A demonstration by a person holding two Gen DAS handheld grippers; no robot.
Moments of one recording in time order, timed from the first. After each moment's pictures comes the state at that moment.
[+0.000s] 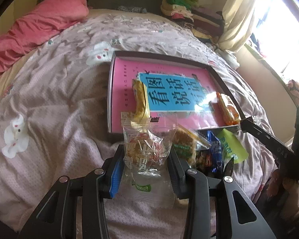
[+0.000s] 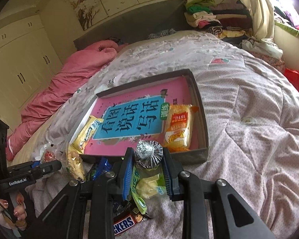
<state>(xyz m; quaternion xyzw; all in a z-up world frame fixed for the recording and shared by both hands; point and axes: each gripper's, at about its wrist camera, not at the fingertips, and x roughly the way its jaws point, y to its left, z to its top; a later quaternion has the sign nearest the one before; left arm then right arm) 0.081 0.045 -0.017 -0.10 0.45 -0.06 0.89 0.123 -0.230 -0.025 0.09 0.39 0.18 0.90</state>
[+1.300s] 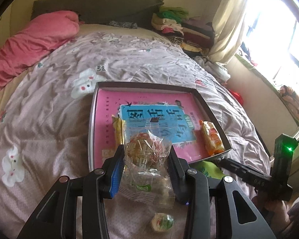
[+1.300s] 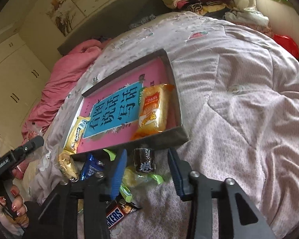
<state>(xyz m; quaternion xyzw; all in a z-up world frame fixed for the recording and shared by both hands) 0.109 0.023 0.023 -0.10 0.40 -0.08 0.91 0.132 -0.266 -0.051 0.17 0.46 0.16 0.86</state>
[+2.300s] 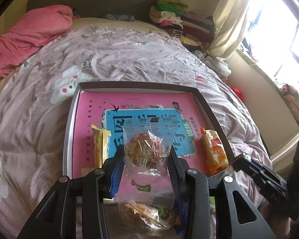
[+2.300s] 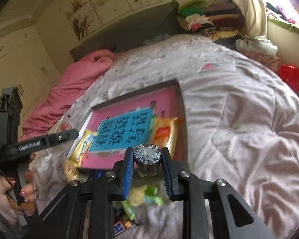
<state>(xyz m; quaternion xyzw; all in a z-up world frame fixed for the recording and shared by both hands) 0.162 -0.003 0.005 -0.10 0.43 -0.09 0.89 0.136 -0.259 -0.017 0.12 0.38 0.17 0.90</state>
